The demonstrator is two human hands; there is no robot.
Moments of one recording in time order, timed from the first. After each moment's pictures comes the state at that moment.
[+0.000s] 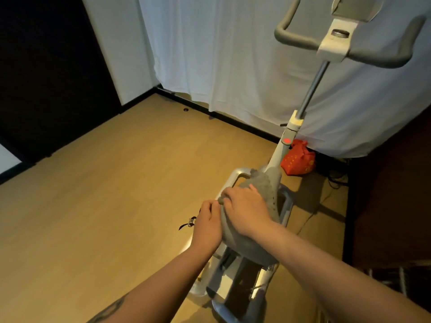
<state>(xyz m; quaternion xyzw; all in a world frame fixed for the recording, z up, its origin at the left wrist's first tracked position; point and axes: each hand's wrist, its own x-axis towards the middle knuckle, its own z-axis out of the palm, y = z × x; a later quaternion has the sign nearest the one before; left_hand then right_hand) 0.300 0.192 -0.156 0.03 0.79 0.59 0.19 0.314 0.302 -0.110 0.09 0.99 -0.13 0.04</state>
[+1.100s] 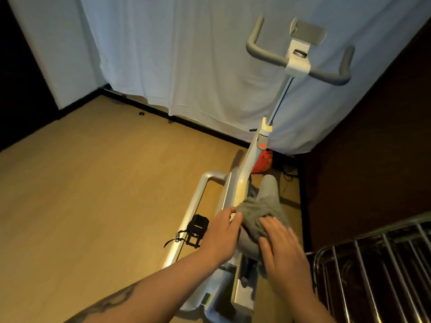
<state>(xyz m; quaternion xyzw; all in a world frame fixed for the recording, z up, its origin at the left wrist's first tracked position) 0.255 0.159 -0.146 0.27 0.71 0.55 0.33 0.400 0.245 -0.126 0.32 0.94 -0.11 -0.10</state>
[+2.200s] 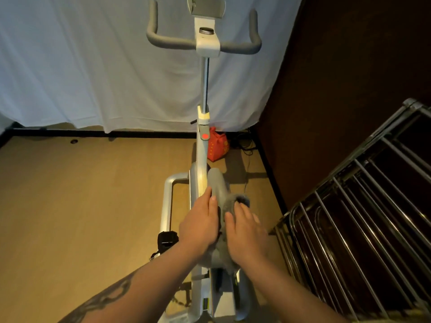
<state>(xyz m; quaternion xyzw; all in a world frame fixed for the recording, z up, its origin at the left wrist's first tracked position) 0.255 0.240 -0.133 0.41 0.79 0.38 0.24 0.366 0.271 -0.125 0.54 0.81 -0.20 -0.06</state>
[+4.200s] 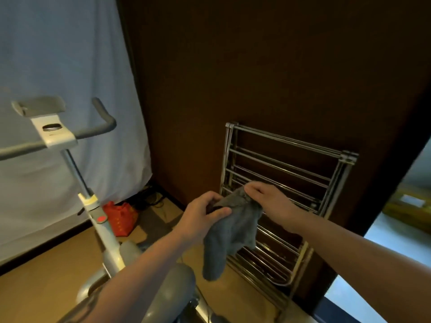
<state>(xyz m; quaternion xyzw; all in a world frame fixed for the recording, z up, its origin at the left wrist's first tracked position) 0.358 0.302 0.012 0.75 0.40 0.34 0.39 0.557 0.263 0.057 0.57 0.63 -0.39 -0.34</state>
